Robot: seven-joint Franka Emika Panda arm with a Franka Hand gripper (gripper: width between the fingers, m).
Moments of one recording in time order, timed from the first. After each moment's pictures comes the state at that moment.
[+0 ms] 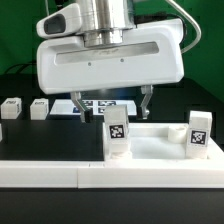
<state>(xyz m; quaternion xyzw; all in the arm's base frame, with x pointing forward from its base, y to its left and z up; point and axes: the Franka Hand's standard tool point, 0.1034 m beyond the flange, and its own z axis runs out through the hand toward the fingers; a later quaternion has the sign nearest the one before) 0.624 0.001 0.083 -0.98 0.14 -0.09 0.07</state>
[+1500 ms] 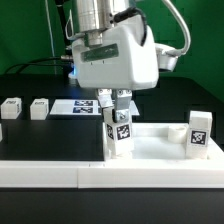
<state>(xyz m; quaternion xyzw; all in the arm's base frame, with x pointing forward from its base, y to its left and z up) 0.623 -0.007 0.082 -0.74 0.66 -0.04 0.12</state>
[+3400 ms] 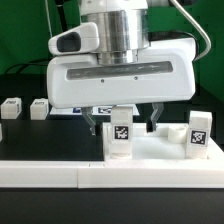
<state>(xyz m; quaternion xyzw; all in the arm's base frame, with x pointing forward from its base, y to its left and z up) 0.619 0.007 0.061 -0.99 0.08 -0.03 0.06</state>
